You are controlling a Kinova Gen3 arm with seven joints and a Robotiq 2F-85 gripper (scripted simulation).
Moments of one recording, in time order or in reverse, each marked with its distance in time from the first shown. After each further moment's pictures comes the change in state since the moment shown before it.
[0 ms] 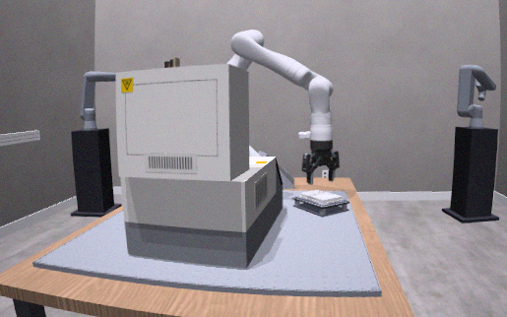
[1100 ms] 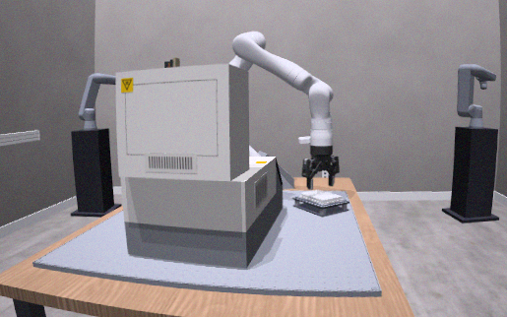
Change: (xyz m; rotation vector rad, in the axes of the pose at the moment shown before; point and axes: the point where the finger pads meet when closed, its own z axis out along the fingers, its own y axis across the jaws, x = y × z) arm 0.000 0.000 0.018 0.000 0.000 0.000
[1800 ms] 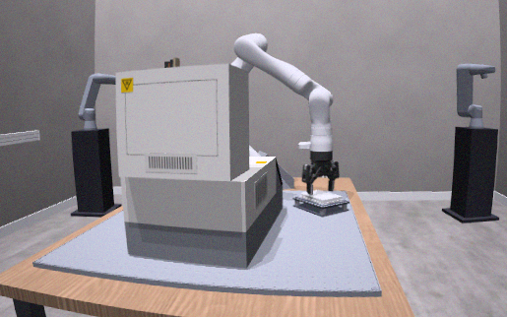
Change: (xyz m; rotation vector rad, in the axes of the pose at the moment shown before) arm 0.000 0.000 0.018 0.000 0.000 0.000
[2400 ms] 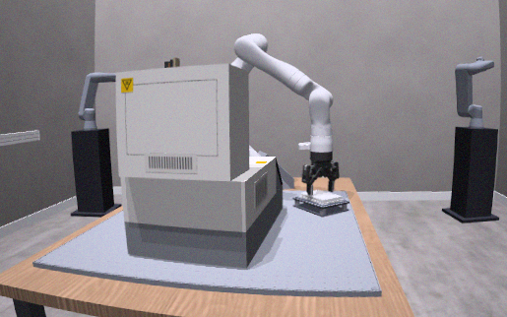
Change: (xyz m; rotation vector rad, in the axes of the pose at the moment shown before) arm 0.000 0.000 0.002 0.000 0.000 0.000
